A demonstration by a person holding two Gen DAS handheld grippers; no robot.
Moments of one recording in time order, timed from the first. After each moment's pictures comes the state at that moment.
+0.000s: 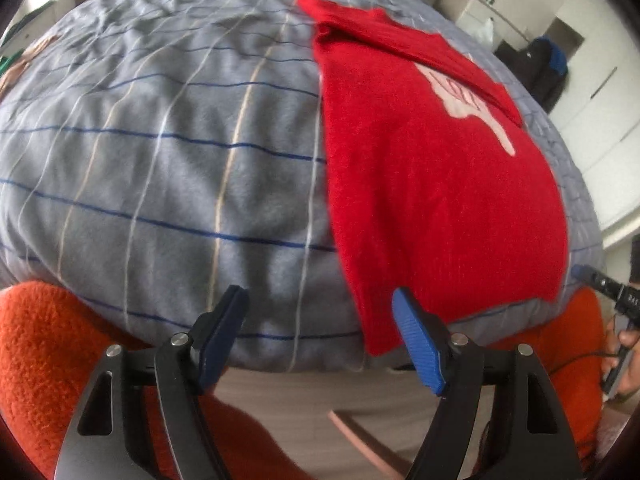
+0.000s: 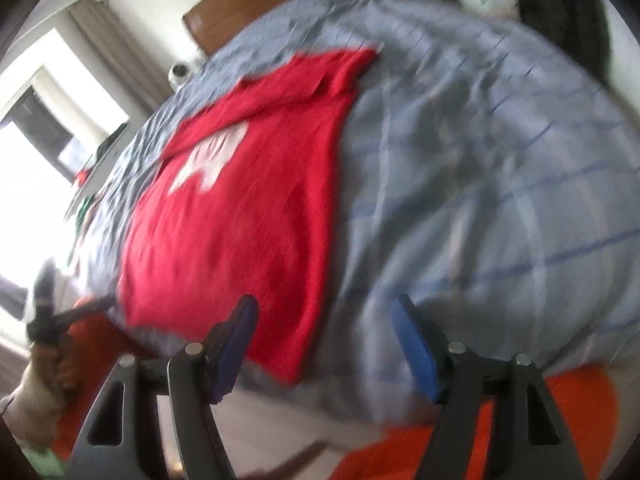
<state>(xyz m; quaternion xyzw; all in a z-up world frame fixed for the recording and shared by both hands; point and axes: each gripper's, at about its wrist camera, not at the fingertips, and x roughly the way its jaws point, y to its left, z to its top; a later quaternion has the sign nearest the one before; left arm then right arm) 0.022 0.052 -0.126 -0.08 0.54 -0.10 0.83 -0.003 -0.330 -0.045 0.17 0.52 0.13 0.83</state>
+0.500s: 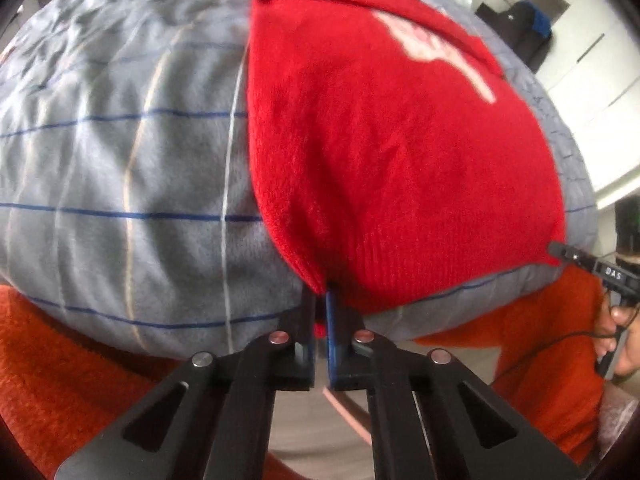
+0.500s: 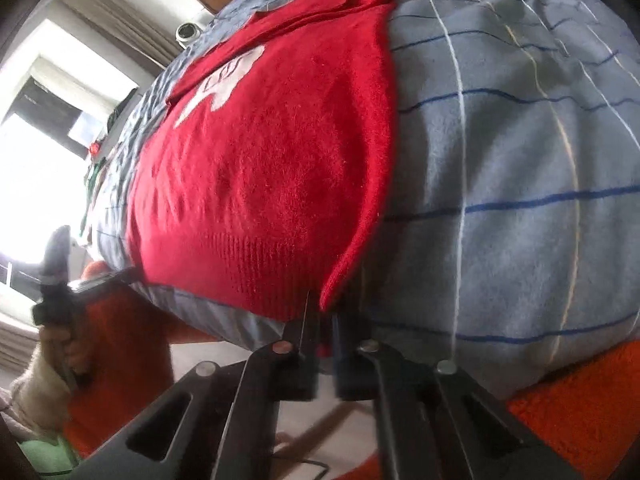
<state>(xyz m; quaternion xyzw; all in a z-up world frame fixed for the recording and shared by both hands) 0.025 0.010 -0.134 -0.05 0.58 -0.15 0.80 -0.001 -0.307 -0.078 0.19 0.57 0.15 0.79</state>
